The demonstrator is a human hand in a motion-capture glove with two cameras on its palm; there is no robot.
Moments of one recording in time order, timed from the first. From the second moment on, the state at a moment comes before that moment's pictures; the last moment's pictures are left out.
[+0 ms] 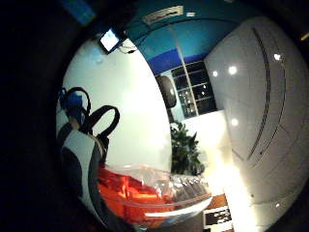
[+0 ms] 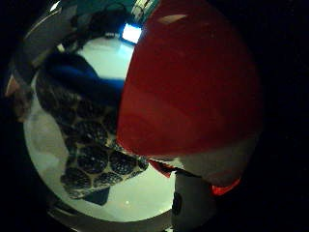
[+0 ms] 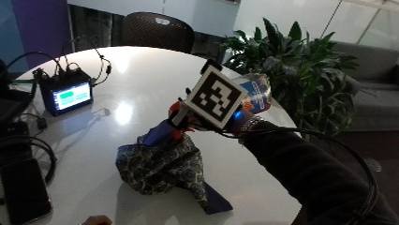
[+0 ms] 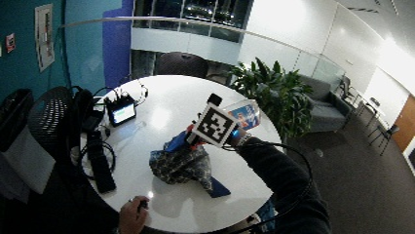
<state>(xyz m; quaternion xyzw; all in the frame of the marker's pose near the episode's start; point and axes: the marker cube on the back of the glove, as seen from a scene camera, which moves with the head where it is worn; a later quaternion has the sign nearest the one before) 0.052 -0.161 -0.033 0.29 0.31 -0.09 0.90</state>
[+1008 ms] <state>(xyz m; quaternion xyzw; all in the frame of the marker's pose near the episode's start) -0.029 -0.185 -0.112 0.51 -0.48 0.06 0.71</state>
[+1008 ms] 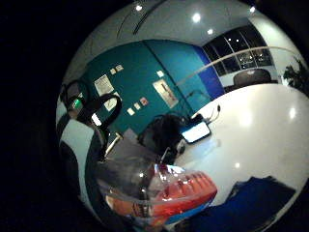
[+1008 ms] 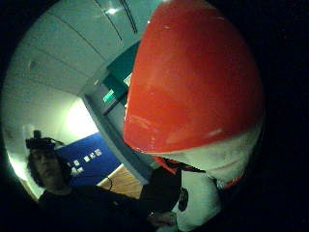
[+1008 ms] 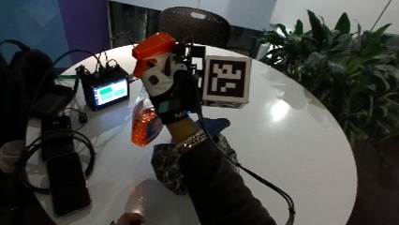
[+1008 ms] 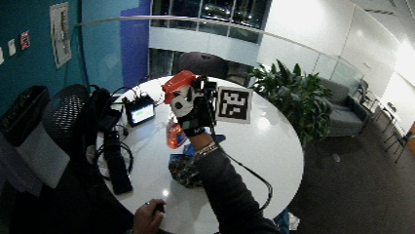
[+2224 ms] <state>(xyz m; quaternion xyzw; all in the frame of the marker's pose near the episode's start) -0.088 -0.215 -0.073 0.38 -0.51 0.09 0.77</state>
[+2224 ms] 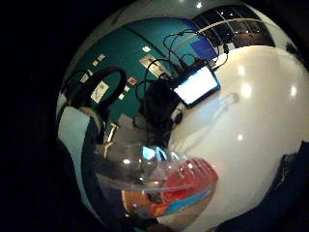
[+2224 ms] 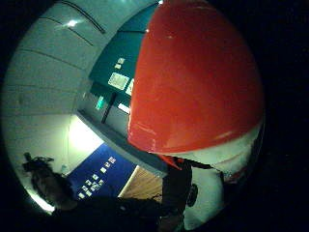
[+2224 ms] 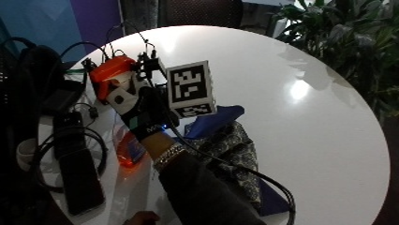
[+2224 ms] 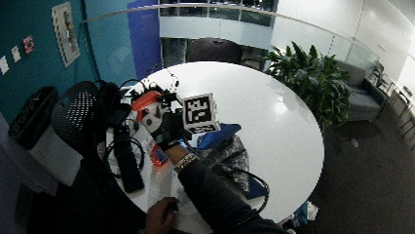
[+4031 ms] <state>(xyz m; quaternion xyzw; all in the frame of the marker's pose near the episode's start) -0.109 -0.103 -0.127 -0.09 0.06 0.18 0.98</state>
